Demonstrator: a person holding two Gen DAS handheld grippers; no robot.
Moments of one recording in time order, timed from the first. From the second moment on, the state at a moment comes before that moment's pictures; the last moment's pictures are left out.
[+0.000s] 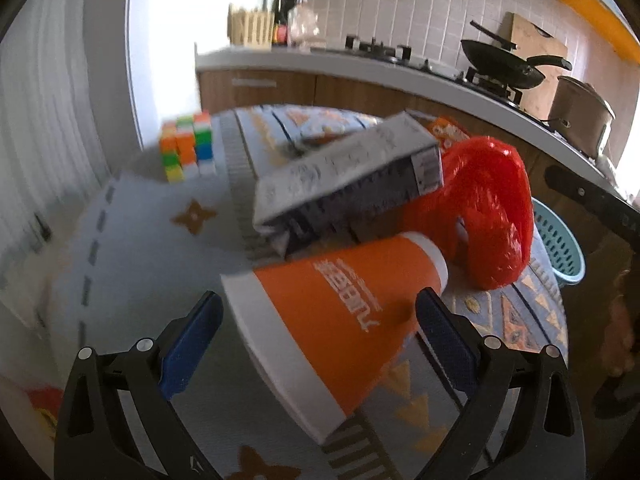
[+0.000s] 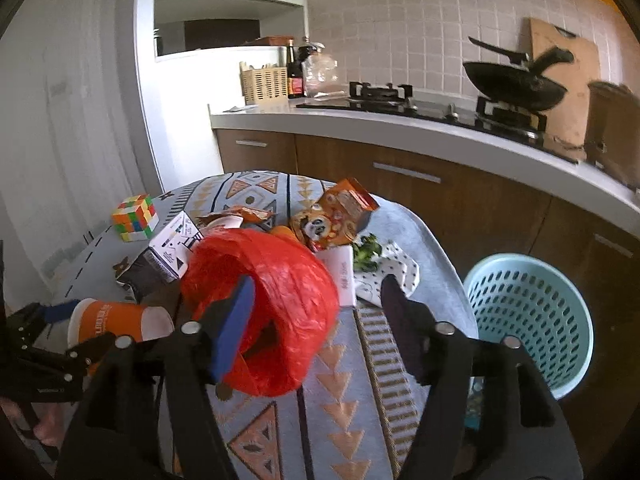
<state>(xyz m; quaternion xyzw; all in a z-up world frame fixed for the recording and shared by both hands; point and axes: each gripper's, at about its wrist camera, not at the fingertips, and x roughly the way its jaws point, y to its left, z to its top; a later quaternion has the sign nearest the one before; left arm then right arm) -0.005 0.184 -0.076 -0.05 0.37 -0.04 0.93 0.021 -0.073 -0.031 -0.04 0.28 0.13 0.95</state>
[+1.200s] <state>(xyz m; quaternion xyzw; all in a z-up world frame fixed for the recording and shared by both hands) -0.035 0.133 -0.052 -0.12 0.31 -0.16 0.93 0.032 -0.091 -0.001 -0.03 0.26 0.15 0.95</state>
